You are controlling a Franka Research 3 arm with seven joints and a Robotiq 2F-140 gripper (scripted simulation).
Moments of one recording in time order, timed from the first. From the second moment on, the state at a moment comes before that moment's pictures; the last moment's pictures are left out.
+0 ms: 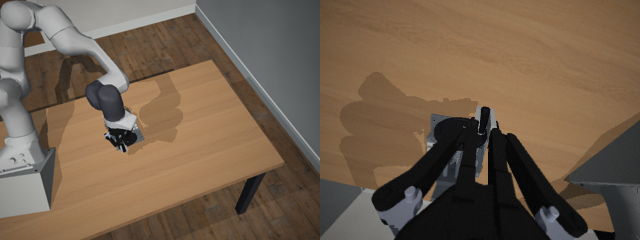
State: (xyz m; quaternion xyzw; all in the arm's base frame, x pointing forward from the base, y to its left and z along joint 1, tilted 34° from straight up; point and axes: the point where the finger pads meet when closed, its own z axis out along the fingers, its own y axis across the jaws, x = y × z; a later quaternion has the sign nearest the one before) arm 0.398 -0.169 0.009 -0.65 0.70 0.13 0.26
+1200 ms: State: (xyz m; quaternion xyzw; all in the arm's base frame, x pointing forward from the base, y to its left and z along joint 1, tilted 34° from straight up) arm 0.399 -0.169 0.008 -0.65 0.70 0.13 0.26
